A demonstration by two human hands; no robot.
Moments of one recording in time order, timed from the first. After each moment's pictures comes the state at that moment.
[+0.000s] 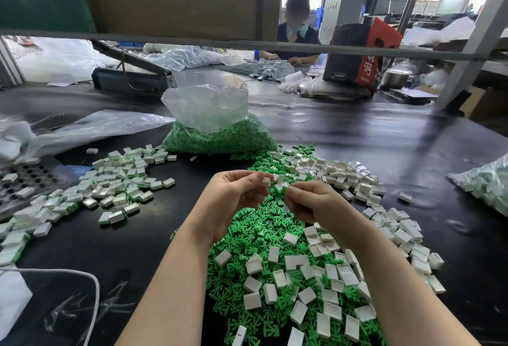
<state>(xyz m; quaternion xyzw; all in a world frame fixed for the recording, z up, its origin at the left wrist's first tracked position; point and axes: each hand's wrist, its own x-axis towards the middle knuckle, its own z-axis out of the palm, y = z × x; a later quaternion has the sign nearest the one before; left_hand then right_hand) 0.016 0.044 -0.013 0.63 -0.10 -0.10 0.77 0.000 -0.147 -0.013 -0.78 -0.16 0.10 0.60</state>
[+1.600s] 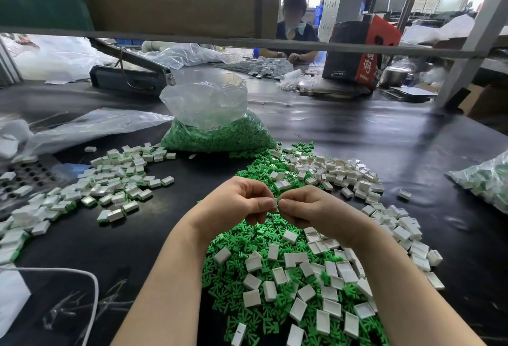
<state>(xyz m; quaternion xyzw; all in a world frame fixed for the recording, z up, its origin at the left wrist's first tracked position) 0.013 0.046 -0.011 0.78 -0.22 -0.15 0.56 -0.004 -0.146 -0.010 -0.82 -0.20 0.15 0.51</state>
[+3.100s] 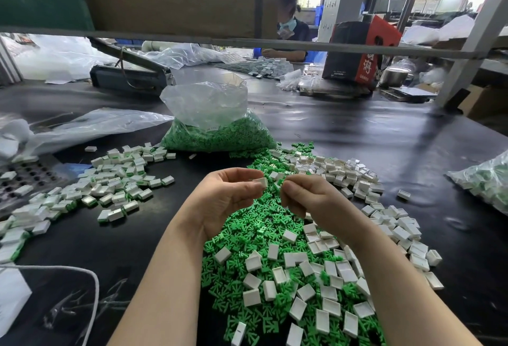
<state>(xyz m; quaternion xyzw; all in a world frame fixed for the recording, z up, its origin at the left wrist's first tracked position) 0.014 0.053 -0.007 0.60 -0.04 -0.14 0.79 -0.003 -0.145 -0.009 -0.81 -0.20 0.03 0.55</state>
